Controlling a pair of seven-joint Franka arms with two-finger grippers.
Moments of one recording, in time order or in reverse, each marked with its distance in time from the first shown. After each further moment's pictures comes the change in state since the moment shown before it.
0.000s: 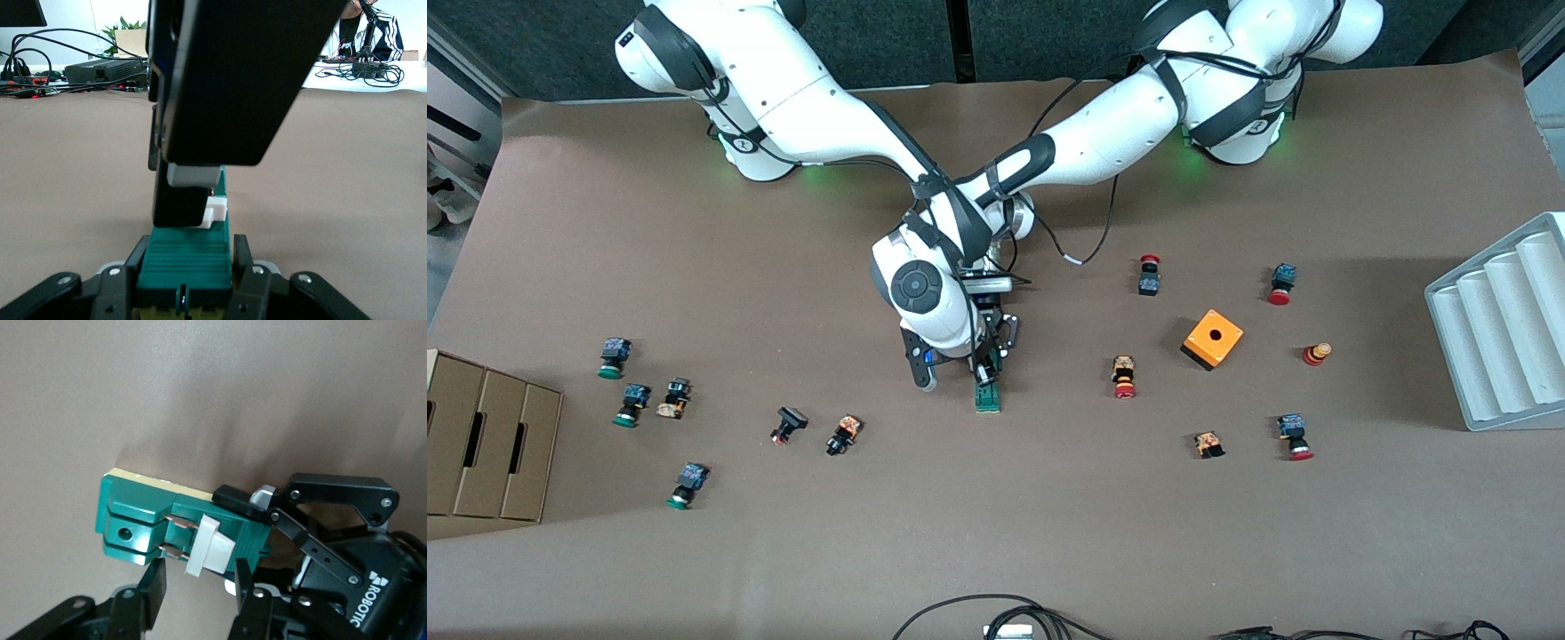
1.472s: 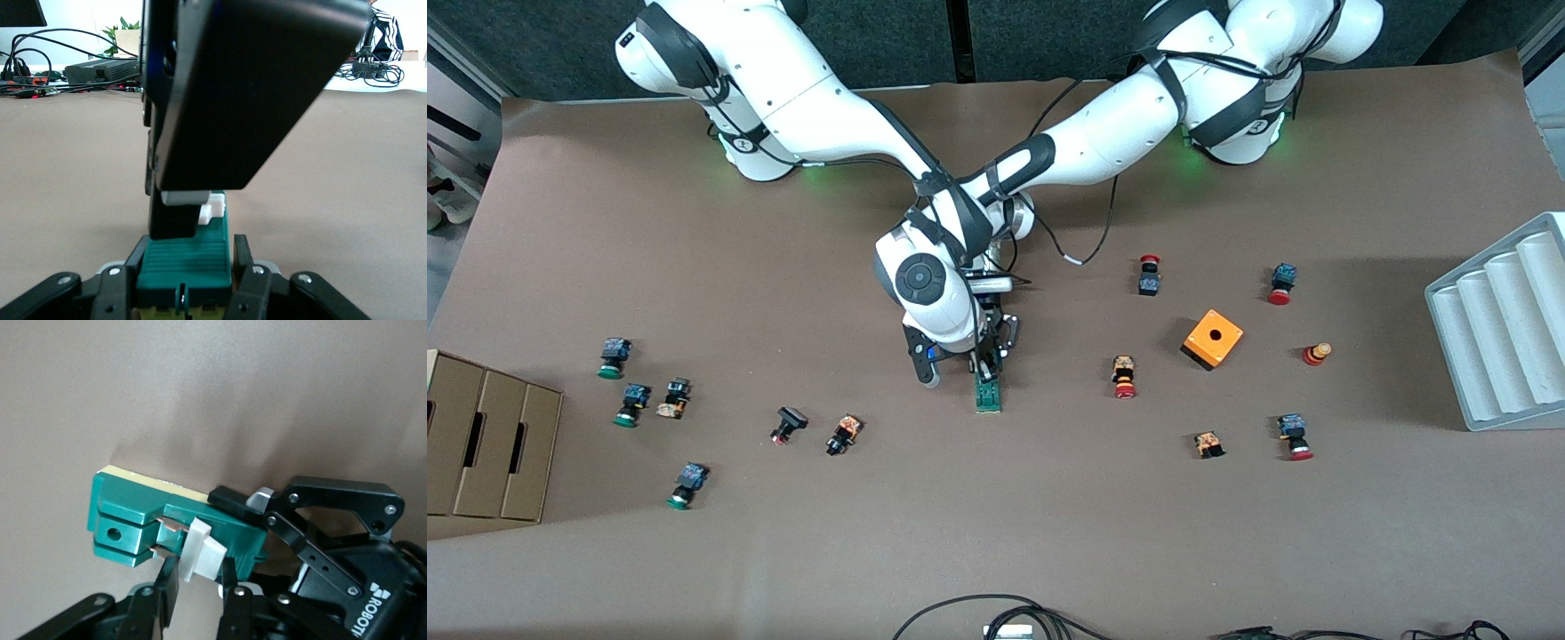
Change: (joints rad) left arm 0.000 0.000 0.000 0.000 0.001 0.000 0.000; right arm 0.012 -0.006 0.001 -0.031 -0.023 0.048 -0.005
